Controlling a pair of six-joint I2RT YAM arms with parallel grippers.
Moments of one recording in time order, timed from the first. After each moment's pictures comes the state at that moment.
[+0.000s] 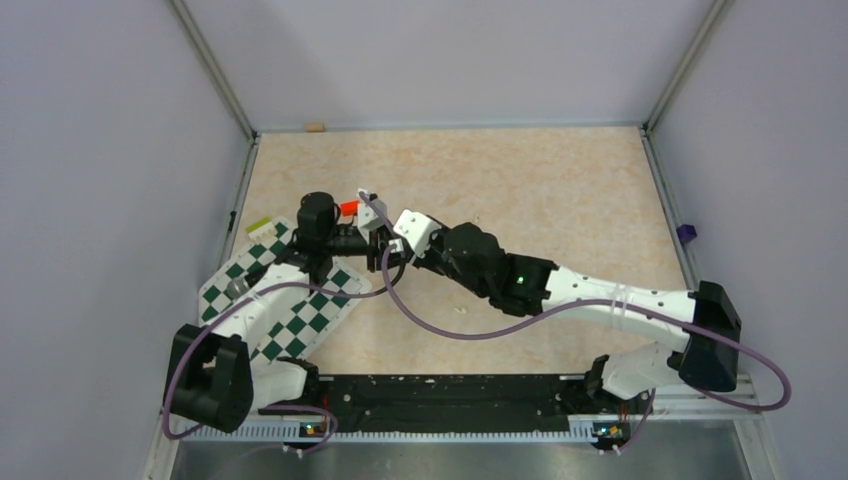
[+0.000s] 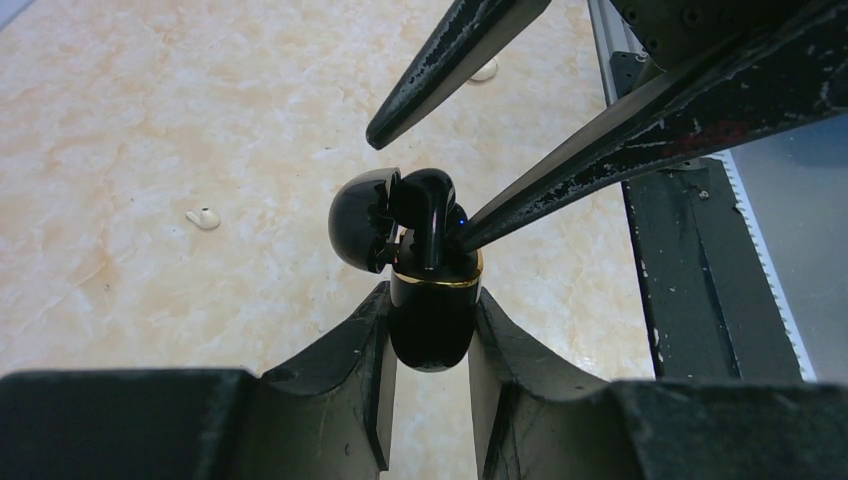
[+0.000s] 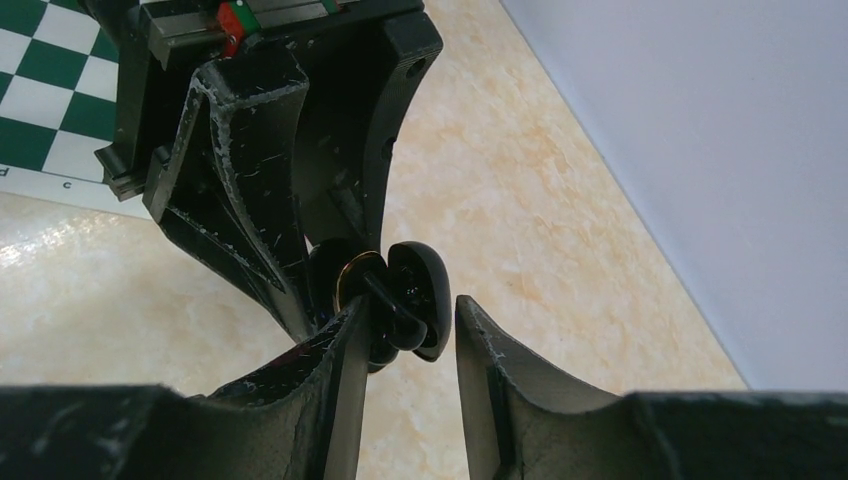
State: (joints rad) left arm -0.30 1.21 0.70 0.21 1.18 0.21; right arm 1.17 1.36 1.10 -0.05 0.37 -0.38
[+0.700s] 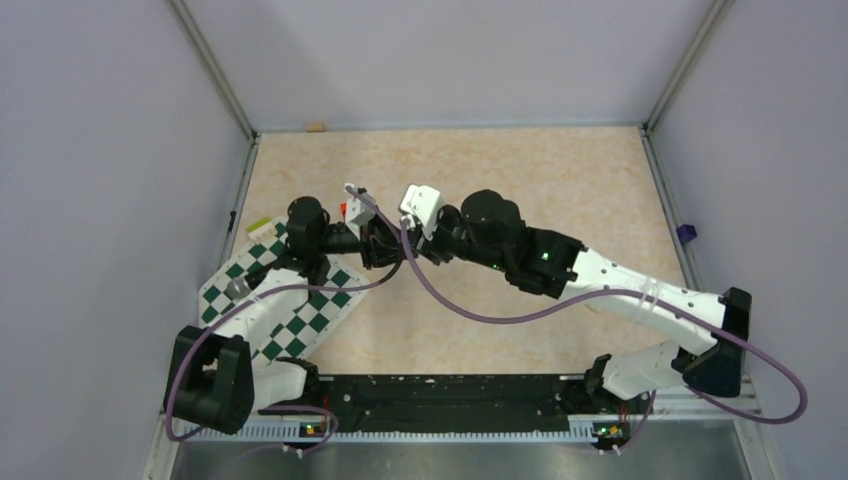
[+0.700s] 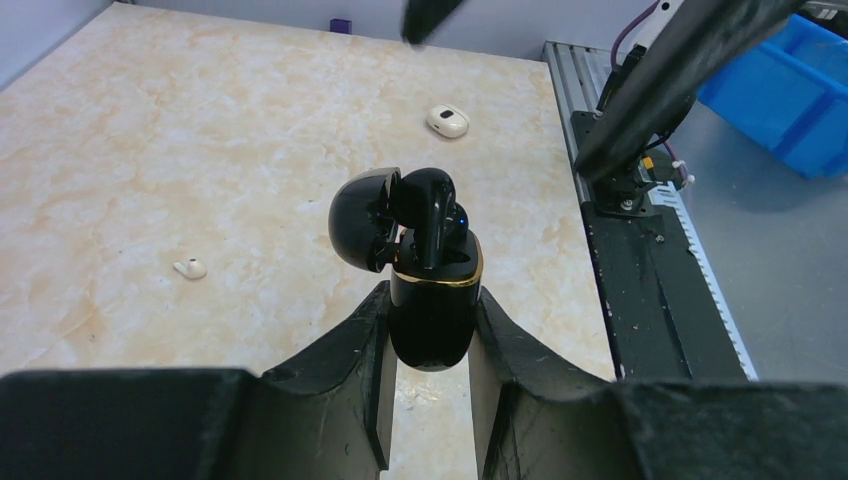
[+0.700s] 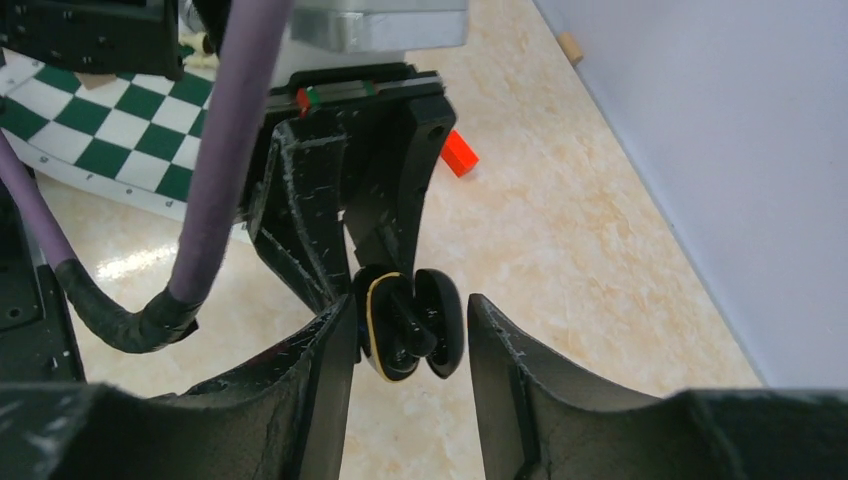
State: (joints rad) left arm -0.26 1.21 0.63 0.55 1.27 -0.08; right arm 1.11 1.33 1.28 -0.25 0.10 -0.34
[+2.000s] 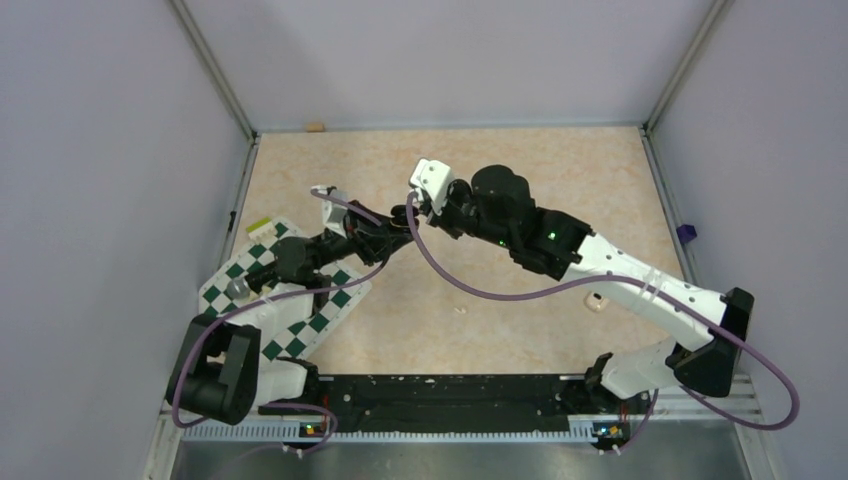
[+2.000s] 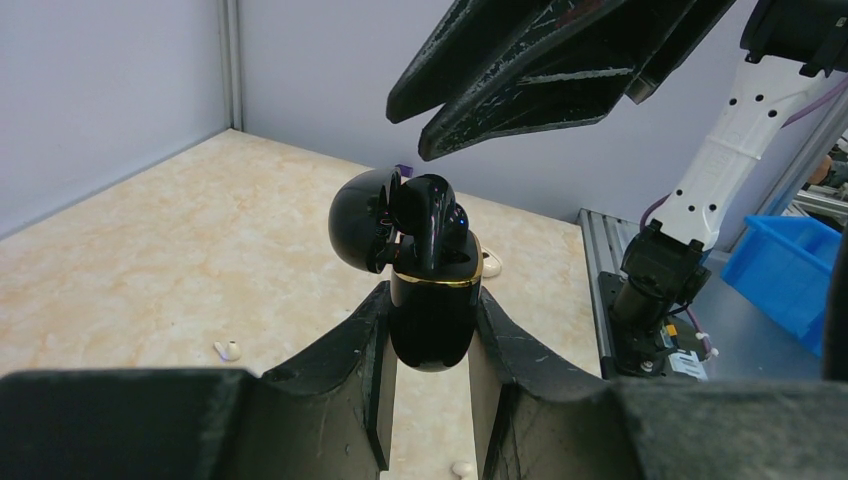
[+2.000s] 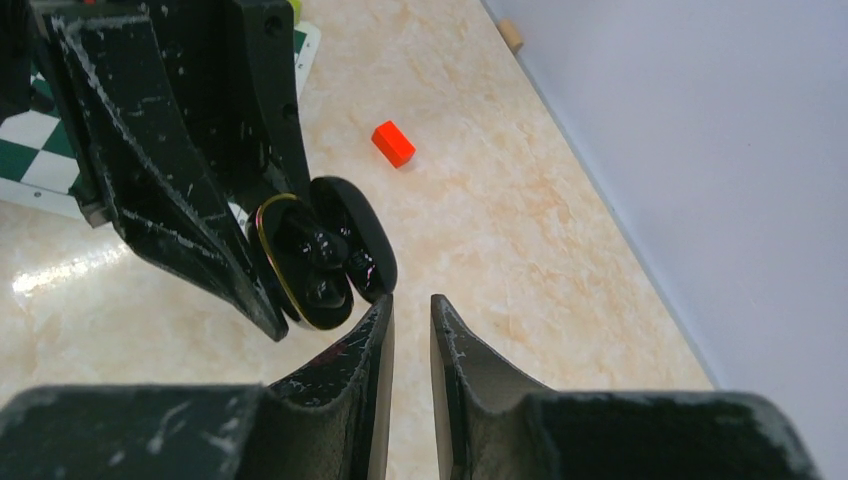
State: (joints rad) left arm -0.26 1.25 0.45 1.36 0.99 -0.65; right arm 0.99 1.34 1.38 -0.32 0.04 -0.40
